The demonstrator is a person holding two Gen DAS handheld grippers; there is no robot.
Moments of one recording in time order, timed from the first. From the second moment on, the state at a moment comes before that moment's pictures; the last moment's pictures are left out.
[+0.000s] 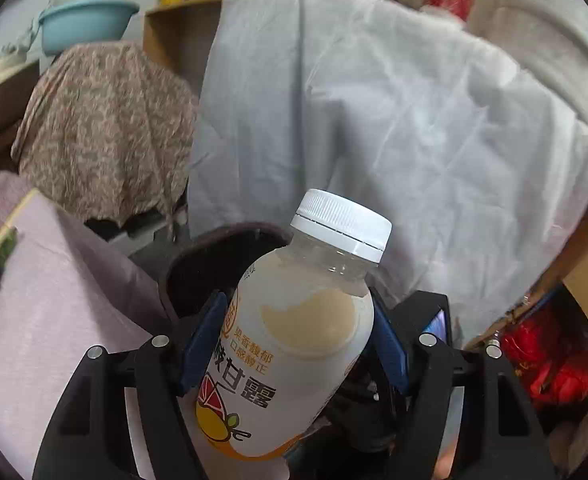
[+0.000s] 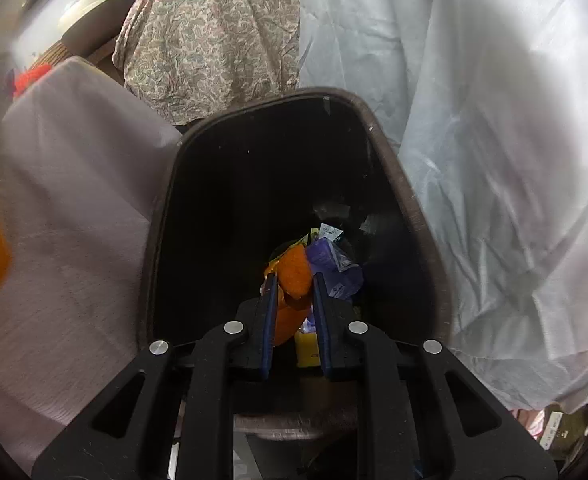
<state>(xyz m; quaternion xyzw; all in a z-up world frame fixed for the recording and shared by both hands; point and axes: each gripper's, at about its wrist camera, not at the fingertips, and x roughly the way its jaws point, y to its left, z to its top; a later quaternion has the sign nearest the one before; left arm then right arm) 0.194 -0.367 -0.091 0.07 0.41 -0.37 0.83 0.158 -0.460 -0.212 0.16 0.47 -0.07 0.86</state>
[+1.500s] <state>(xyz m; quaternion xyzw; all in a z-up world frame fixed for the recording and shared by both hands) 0.153 -0.332 -0.036 0.08 0.36 -0.36 0.86 0.055 -0.462 -0.116 0.20 0.31 -0.15 0.92</state>
